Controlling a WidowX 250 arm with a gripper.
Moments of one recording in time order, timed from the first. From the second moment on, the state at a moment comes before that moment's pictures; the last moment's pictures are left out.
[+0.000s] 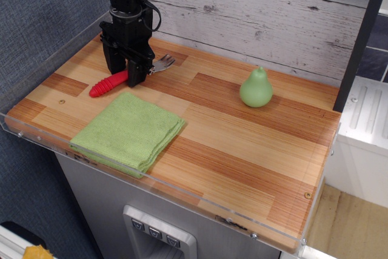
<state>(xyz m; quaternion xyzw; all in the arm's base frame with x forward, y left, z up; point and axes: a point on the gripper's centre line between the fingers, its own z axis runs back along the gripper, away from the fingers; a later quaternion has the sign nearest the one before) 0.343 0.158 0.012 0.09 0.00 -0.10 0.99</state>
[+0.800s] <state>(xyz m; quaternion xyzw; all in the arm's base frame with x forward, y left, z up) 0.330 0.151 0.035 0.14 0.00 -0.08 0.99</state>
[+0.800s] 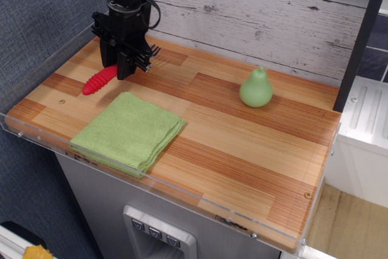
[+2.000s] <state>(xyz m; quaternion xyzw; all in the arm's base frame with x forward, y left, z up) 0.270 0.041 0.061 0.06 0.04 0.16 0.98</state>
